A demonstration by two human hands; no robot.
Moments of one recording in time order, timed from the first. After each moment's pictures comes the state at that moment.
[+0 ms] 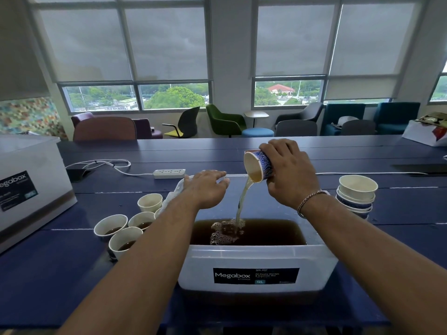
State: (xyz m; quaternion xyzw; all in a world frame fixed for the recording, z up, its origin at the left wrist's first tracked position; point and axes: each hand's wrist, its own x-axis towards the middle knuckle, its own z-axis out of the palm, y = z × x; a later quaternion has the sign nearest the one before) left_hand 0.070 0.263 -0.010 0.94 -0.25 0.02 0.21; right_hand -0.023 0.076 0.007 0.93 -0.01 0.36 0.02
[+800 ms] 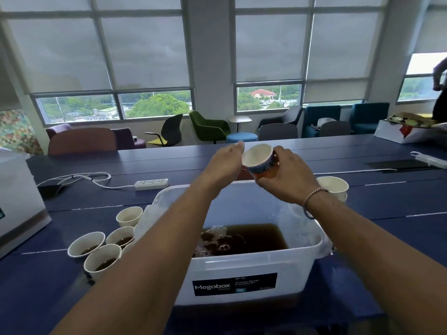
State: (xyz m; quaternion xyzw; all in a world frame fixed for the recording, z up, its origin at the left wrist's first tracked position) left_hand 0.025 0.183 0.056 0.80 -0.25 -0.07 0.54; right_hand -0.043 0.044 0.023 0.93 -0.13 0.30 -0.19
